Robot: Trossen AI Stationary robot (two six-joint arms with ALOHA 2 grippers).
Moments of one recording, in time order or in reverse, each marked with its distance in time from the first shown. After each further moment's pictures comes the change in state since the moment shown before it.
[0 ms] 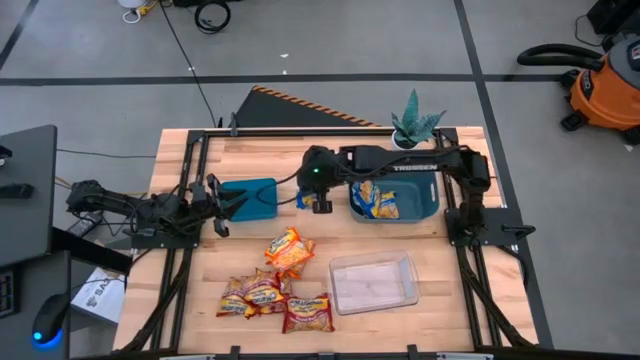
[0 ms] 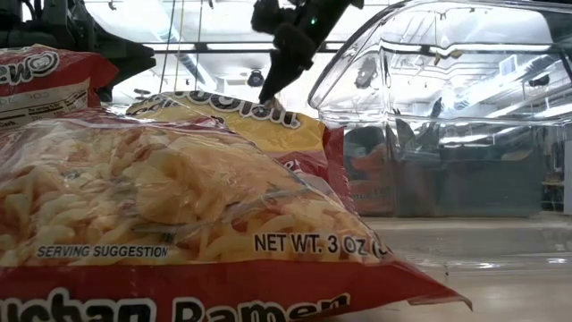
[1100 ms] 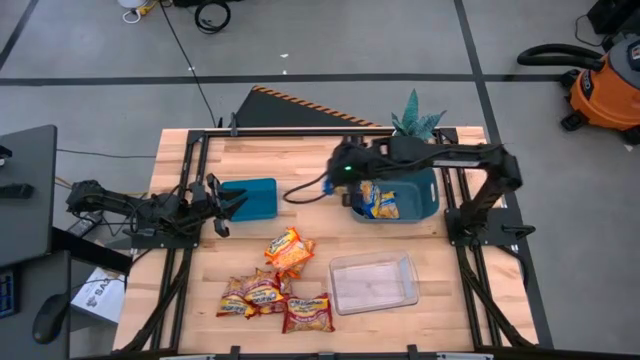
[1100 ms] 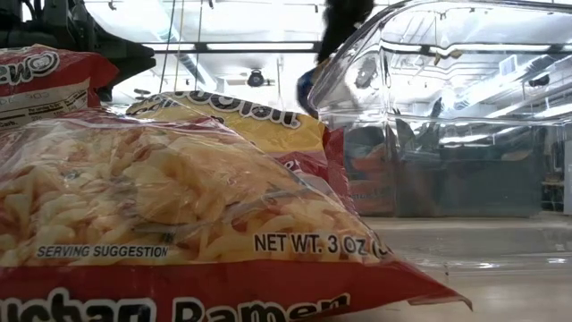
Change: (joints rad) left arm 0.000 0.000 0.000 0.000 -0.003 0.013; right arm 0.053 -0.234 0.000 -0.346 0.228 0.058
